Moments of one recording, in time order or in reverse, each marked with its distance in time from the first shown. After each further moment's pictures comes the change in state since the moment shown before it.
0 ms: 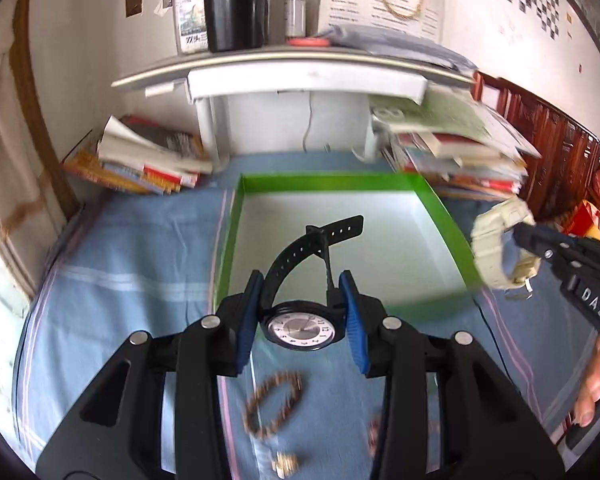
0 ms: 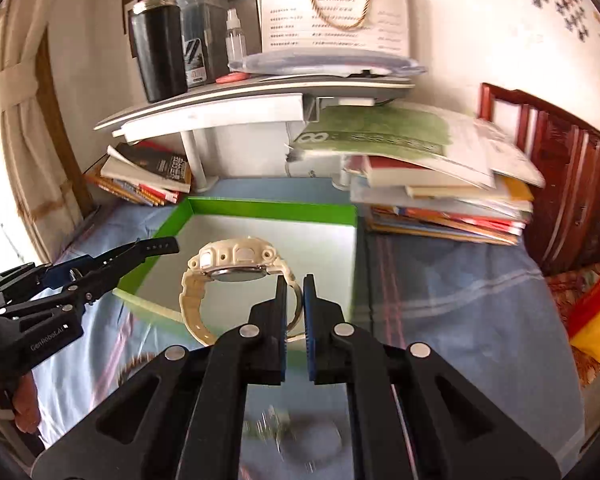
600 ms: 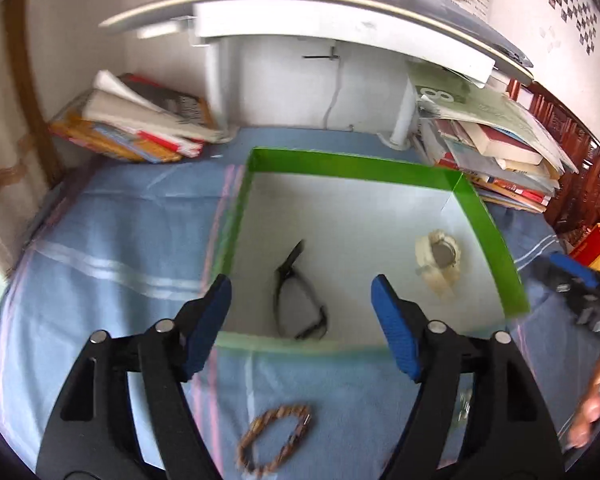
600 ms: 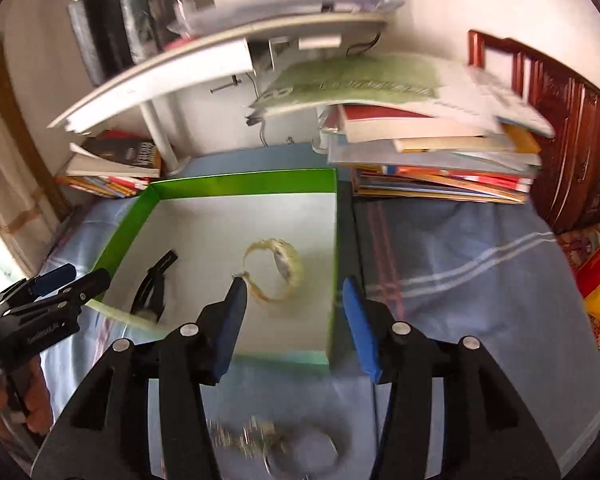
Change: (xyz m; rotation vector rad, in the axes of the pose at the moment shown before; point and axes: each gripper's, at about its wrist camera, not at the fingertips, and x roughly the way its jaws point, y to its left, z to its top) left arm 0.043 0.019 -0.013 -0.098 0.084 0.039; right arm 0.018 -0.028 -0.019 0.091 0.090 -0.021
